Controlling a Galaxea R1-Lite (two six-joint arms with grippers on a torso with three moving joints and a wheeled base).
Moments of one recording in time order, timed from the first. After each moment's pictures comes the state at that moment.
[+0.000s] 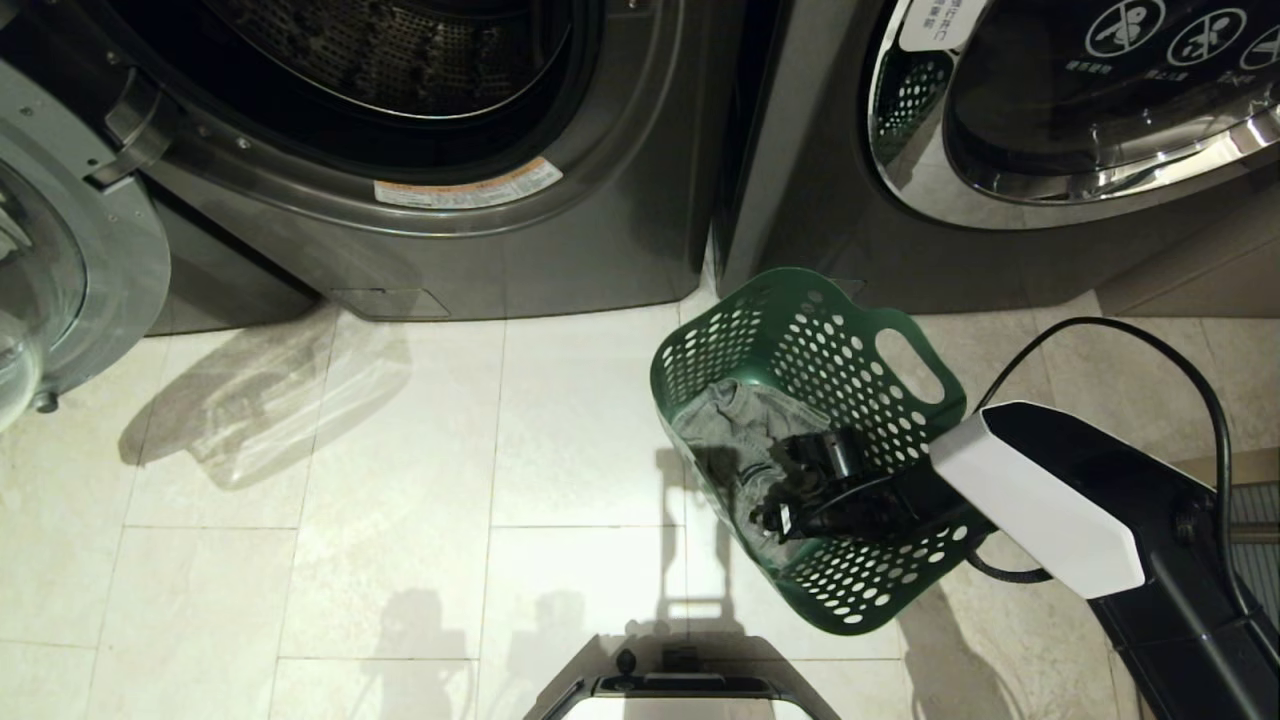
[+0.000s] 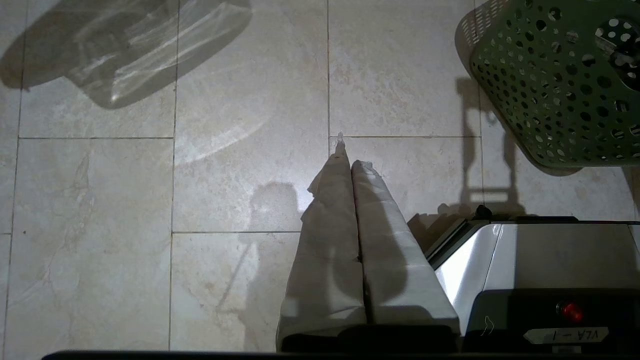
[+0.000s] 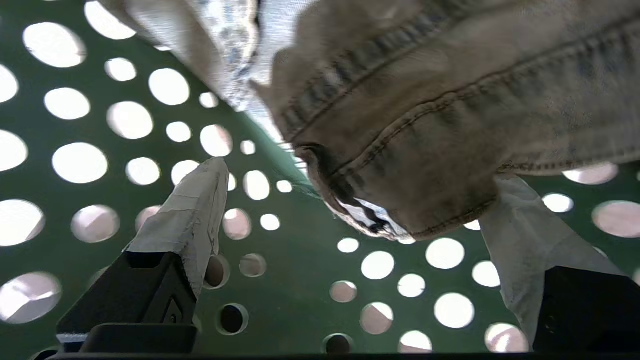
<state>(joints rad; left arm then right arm) 0.00 0.00 0.00 0.01 0.00 0.00 0.28 2.63 -1.54 -0.31 -0.05 0.17</state>
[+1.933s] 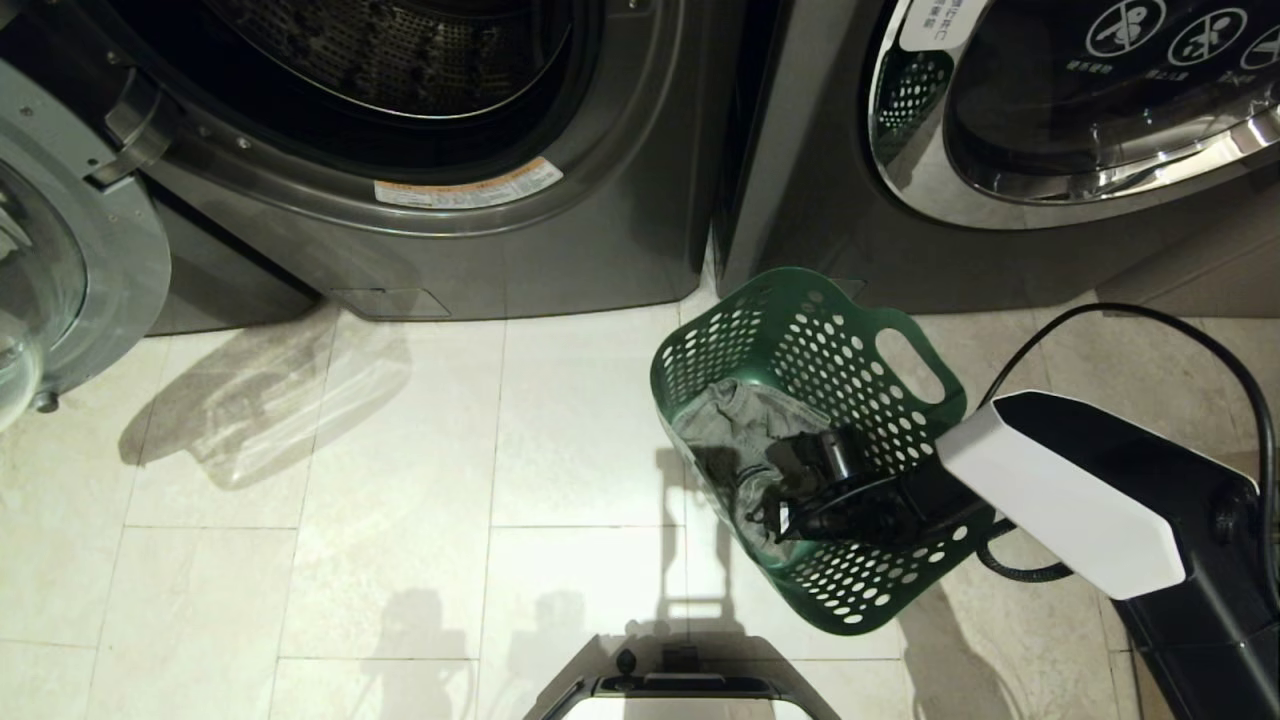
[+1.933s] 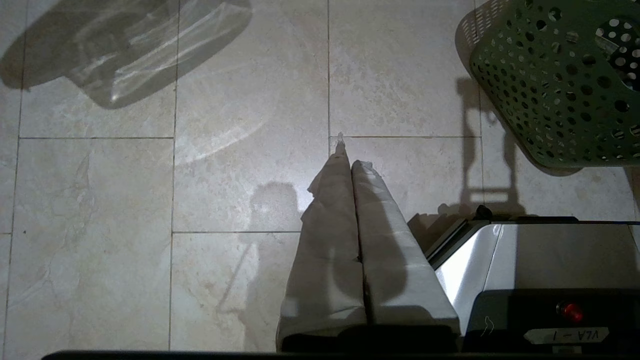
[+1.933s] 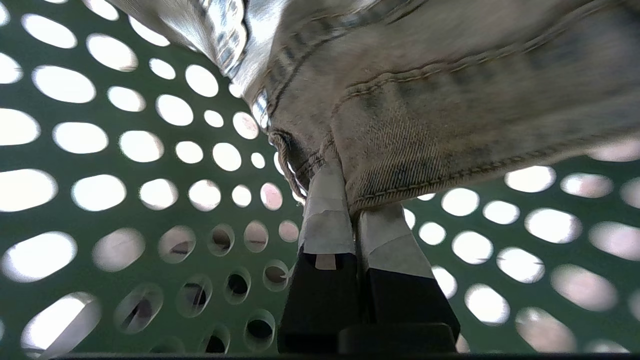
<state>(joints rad) 0.00 0.00 0.00 0.01 0.00 0.00 0.31 2.53 -1.42 -0.32 -0.08 0.31</state>
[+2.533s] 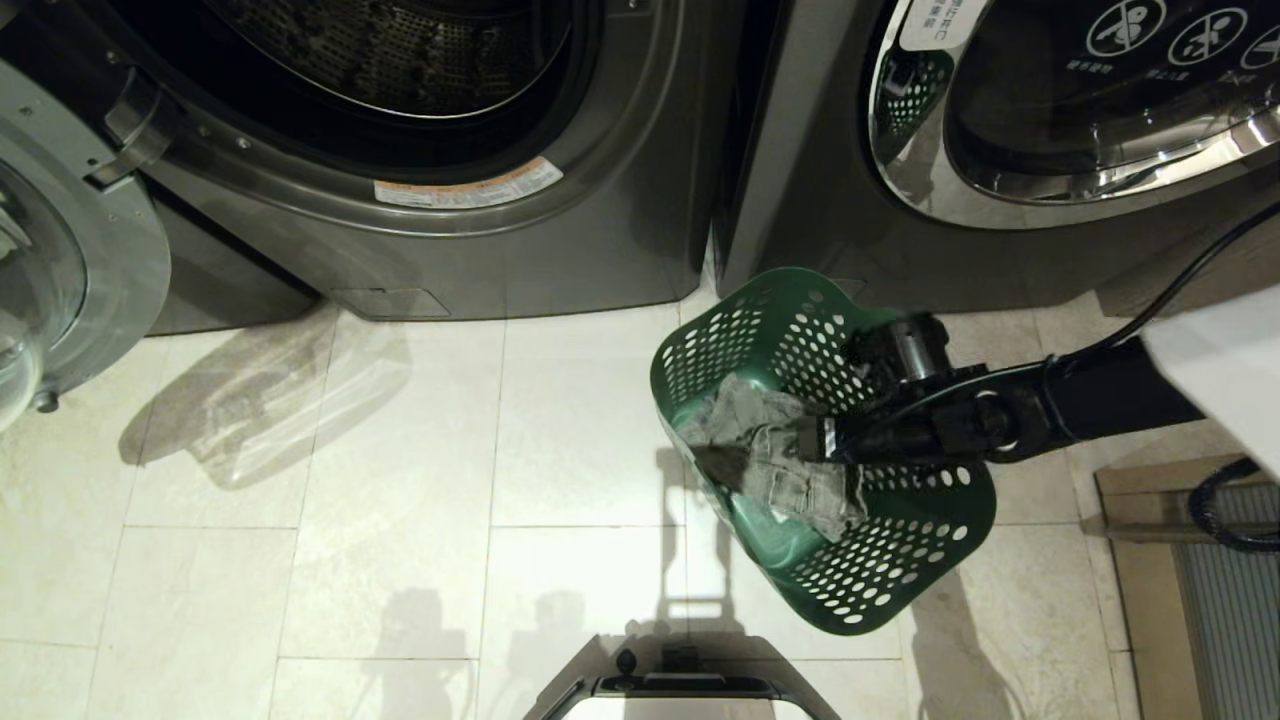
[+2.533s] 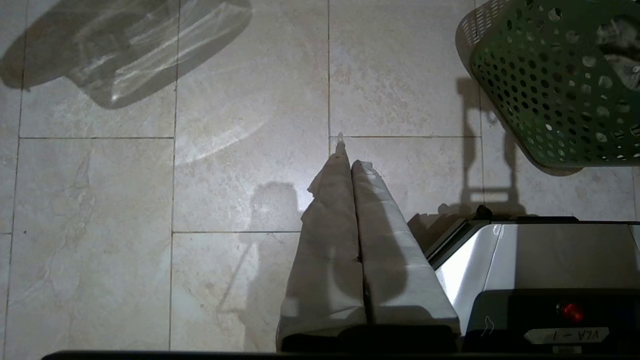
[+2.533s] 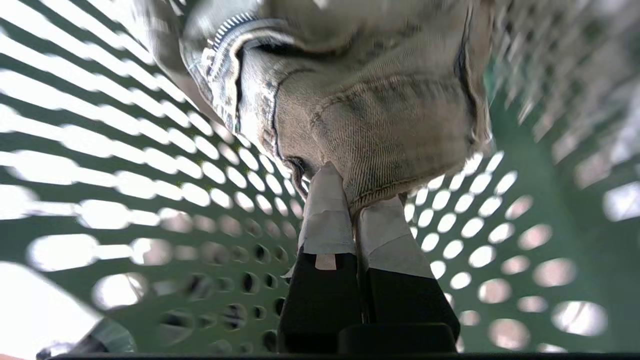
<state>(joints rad) 0.00 0.00 0.00 0.01 0.00 0.00 0.30 2.11 -1.38 -0.06 -0.09 0.28</state>
